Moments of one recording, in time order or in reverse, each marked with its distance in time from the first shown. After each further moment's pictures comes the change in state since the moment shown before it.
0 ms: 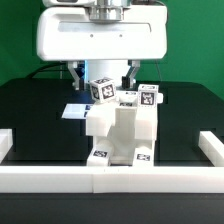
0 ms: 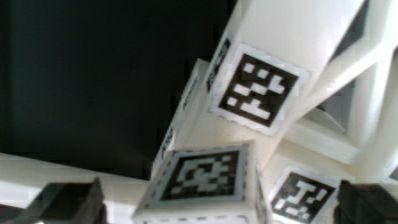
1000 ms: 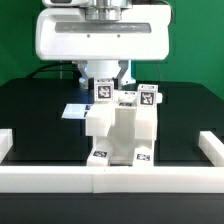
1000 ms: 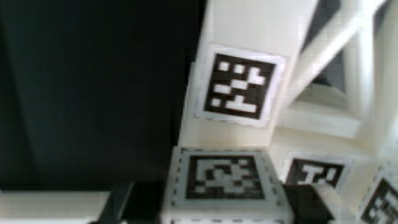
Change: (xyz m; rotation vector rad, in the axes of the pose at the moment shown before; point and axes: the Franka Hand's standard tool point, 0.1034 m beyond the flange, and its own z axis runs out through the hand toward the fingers) arm 0.000 0.000 0.001 -0.001 0.004 0.250
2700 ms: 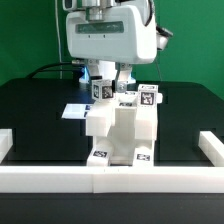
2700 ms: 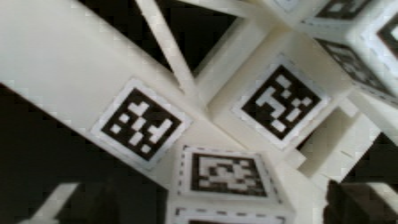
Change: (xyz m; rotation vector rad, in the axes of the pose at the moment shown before) arm 0.002 -0.006 0.000 0.009 -0.001 1.017
